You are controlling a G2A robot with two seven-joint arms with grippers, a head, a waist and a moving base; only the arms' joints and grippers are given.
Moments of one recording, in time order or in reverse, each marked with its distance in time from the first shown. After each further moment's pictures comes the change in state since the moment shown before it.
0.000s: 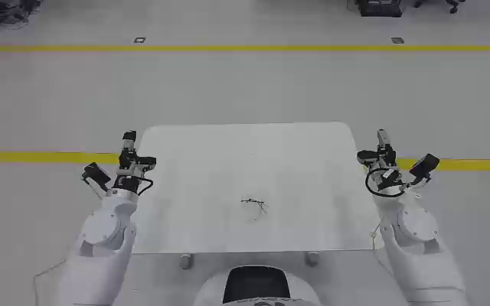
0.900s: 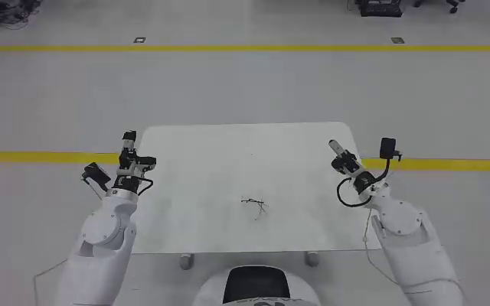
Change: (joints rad) left arm 0.000 0.000 0.000 0.000 0.000 0.000 0.000; right arm 0.088 0.032 -0.096 0.042 -0.523 -0.055 0.391
